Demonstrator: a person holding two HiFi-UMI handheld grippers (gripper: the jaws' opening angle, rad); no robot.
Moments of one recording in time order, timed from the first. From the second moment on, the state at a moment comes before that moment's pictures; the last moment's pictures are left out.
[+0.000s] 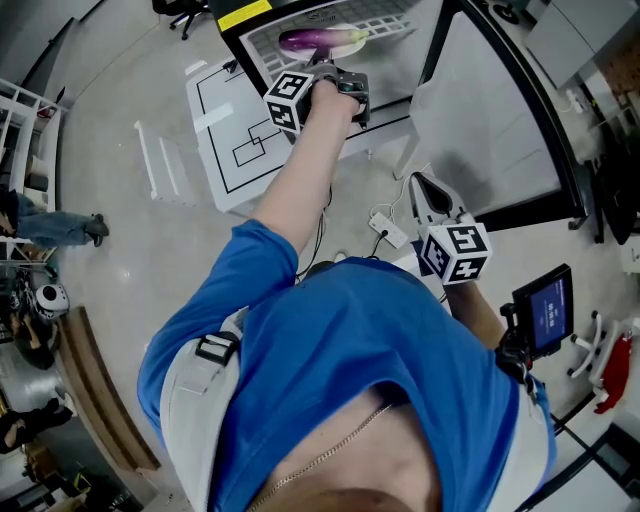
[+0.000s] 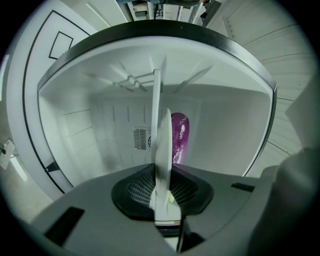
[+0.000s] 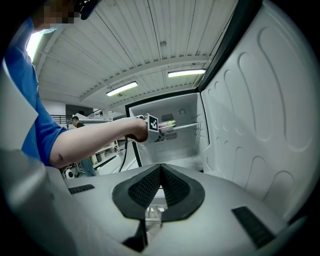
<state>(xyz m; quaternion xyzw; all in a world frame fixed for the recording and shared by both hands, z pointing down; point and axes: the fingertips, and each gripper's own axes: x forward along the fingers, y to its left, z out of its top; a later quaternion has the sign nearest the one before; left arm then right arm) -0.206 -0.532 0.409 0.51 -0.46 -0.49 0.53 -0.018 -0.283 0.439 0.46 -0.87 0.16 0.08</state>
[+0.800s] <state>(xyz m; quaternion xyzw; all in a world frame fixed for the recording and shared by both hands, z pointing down) -0.207 -0.532 0.401 0.58 -0.45 -0.49 0.48 -0.022 -0.279 0.441 0.45 -0.88 0.16 0.08</state>
